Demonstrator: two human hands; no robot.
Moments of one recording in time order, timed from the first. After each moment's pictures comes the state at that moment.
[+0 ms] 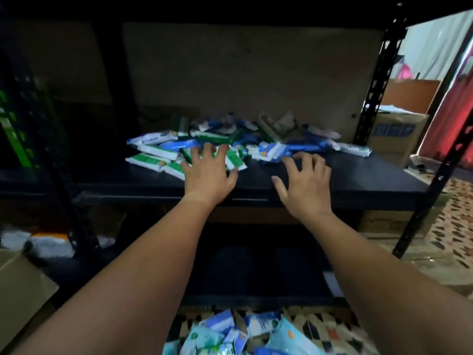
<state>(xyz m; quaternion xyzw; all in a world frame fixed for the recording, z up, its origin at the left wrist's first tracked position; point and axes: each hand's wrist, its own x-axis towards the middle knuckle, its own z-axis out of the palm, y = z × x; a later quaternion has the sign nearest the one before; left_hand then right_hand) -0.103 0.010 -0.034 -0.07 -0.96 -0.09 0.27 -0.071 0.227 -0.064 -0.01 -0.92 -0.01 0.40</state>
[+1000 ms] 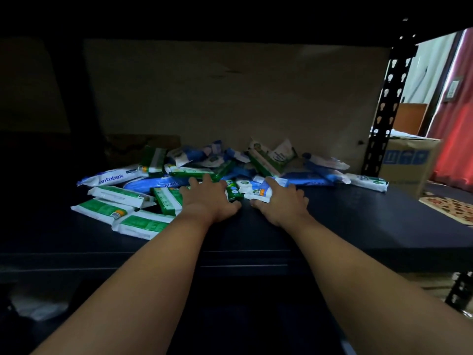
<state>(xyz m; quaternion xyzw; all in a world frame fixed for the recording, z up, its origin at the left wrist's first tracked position) -0.253 0.051 -0.032 -0.06 -0.99 -0.03 0.09 -0.229 0.229 -0.051 -0.09 -0.97 0.17 0.14</state>
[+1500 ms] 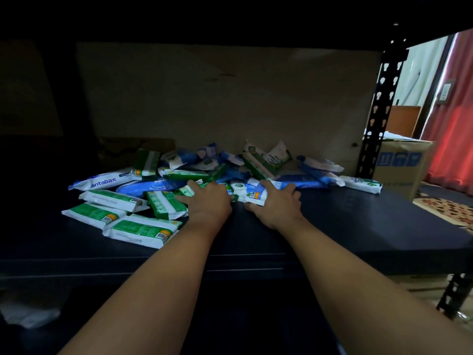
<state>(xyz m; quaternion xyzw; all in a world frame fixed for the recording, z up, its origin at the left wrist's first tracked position) -0.263 0.077 -0.043 -0.03 -0.99 -0.09 0.13 -0.228 0.230 -0.052 -0.08 -0.96 0.22 0.16</state>
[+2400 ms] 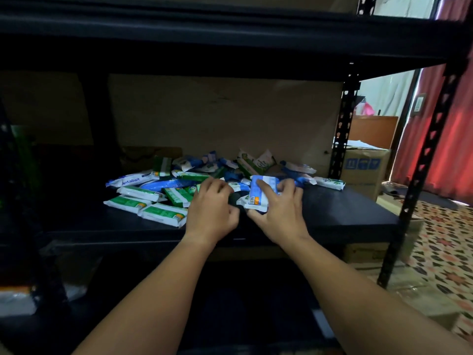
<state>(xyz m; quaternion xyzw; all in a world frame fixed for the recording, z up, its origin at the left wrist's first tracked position) -0.108 0.047 -0.025 -0.20 -0.90 -0.18 0.35 -0.082 0.221 -0.034 0.00 -0.92 0.17 0.36</state>
